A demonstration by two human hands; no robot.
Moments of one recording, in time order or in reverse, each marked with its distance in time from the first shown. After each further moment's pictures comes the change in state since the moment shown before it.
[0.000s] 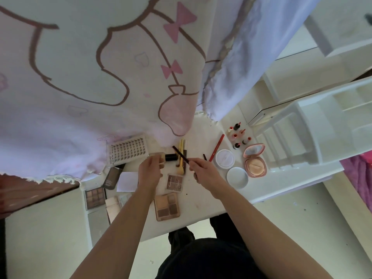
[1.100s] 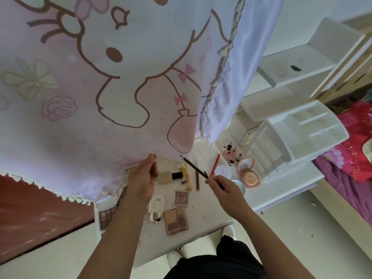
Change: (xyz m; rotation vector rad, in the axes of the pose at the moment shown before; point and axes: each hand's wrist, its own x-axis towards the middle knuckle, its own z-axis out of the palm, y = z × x) left_hand -0.064 0.063 -0.071 -0.686 -0.213 0.093; right_hand -0.118 -0.002 -0.012 -0.161 0.243 -0.371
